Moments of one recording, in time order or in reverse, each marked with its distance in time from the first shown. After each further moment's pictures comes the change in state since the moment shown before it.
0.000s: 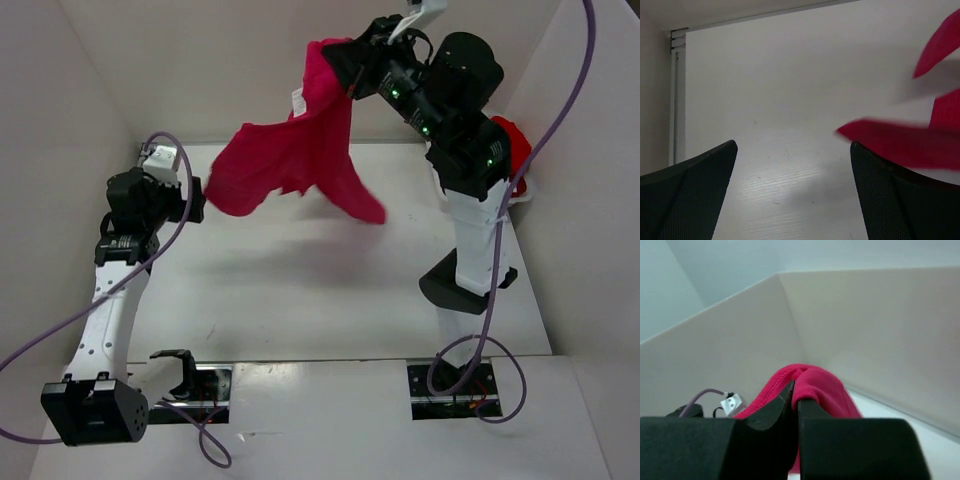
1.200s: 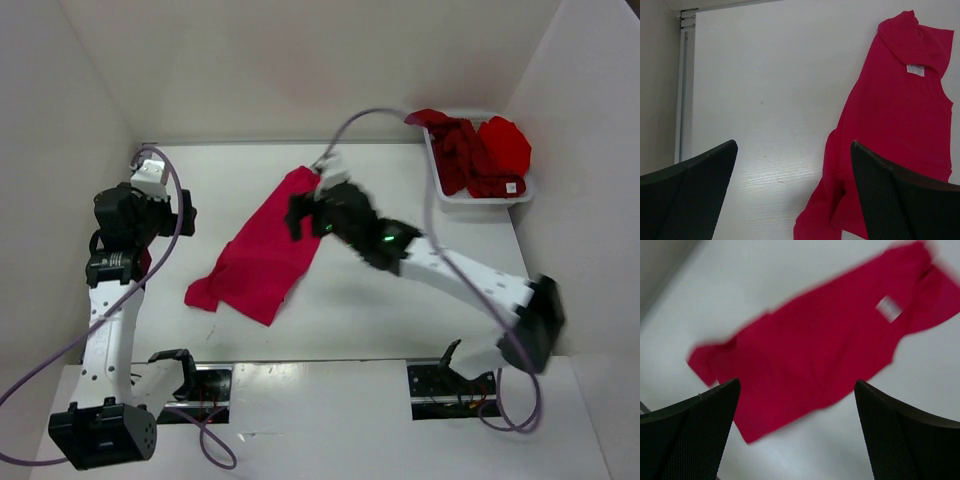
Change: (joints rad) left arm 0.082 -0.114 -0.054 -0.070 0.023 0.006; right arm 0.165 -0.698 -1.878 0.697 0.241 0.072
